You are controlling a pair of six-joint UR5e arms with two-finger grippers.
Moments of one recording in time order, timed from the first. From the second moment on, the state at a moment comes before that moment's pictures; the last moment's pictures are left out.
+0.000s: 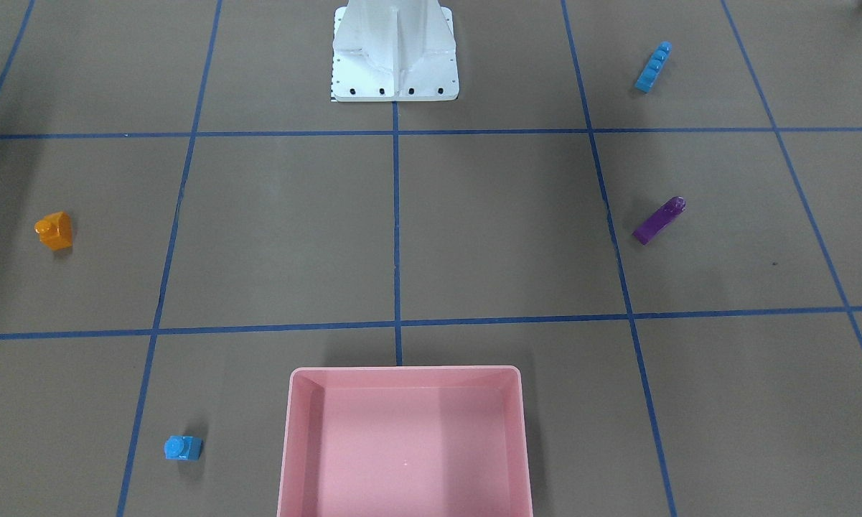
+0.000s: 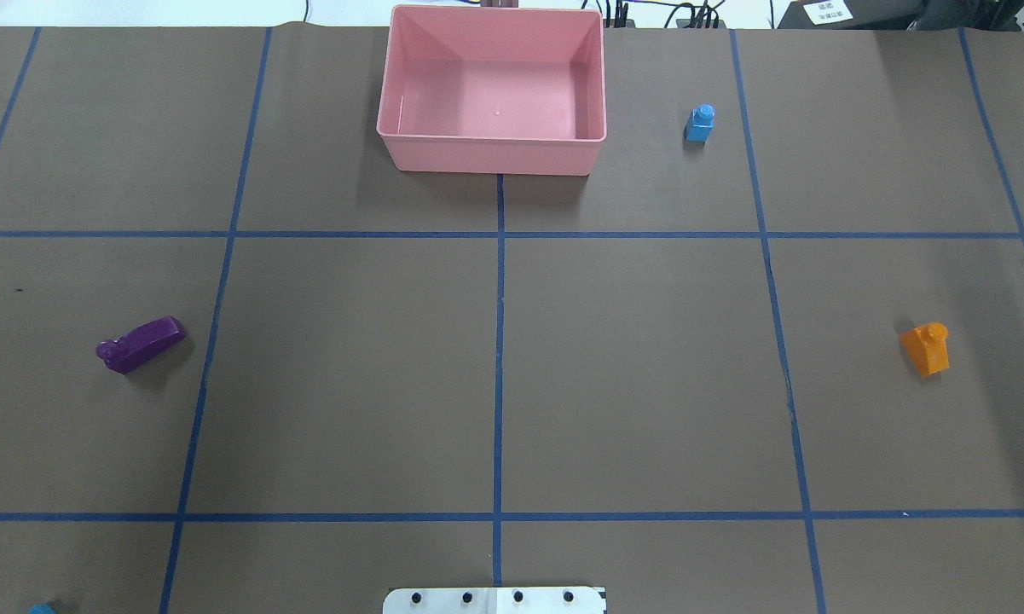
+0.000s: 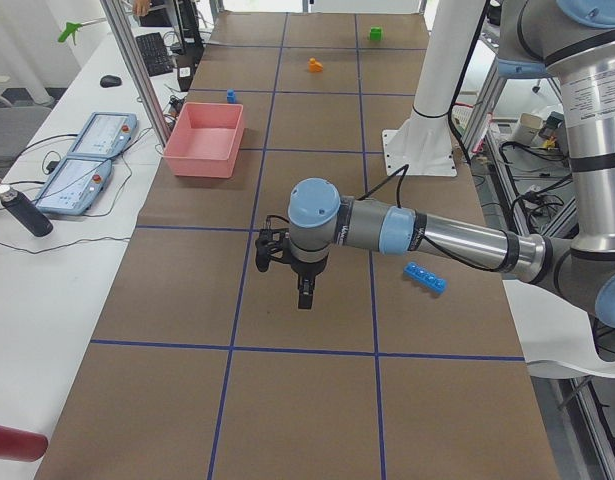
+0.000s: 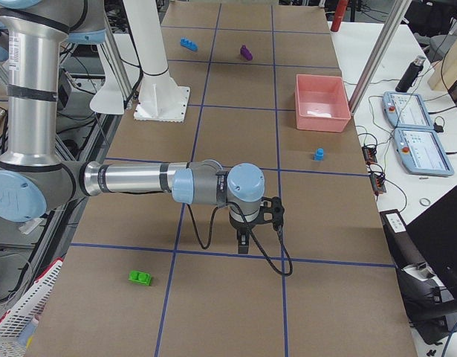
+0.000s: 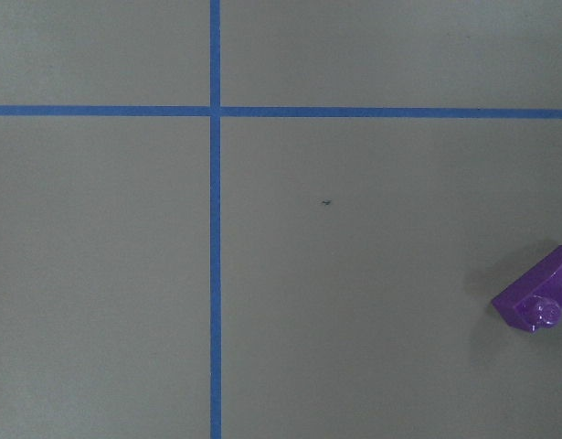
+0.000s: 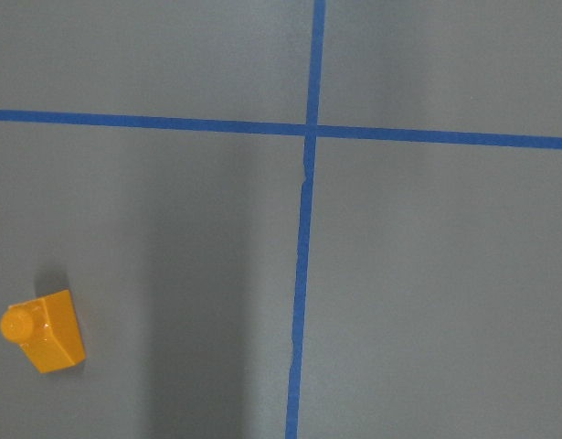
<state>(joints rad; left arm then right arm) -1.53 -1.32 -2.03 -1.52 -2.41 -0.13 1.61 -1.70 1.78 -1.66 2.38 -0.08</state>
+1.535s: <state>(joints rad) -0.58 -1.23 -2.13 -1.89 -2.13 -0.52 1.53 -1.71 1.76 -1.52 2.47 -0.07</state>
